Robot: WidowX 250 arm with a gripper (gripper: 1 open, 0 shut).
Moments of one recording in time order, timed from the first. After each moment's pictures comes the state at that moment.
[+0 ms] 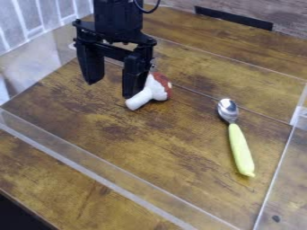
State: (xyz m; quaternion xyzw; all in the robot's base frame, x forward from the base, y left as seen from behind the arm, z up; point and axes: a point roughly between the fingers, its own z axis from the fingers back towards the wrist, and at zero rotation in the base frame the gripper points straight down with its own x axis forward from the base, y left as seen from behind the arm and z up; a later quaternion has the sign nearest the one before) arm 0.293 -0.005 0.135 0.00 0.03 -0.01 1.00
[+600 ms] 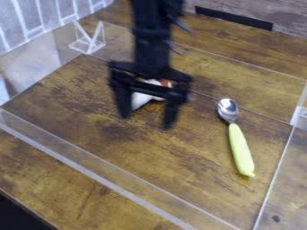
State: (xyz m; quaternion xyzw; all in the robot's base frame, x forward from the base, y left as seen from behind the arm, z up) arm 0.307 -0.063 0.089 -0.02 0.07 0.07 0.99
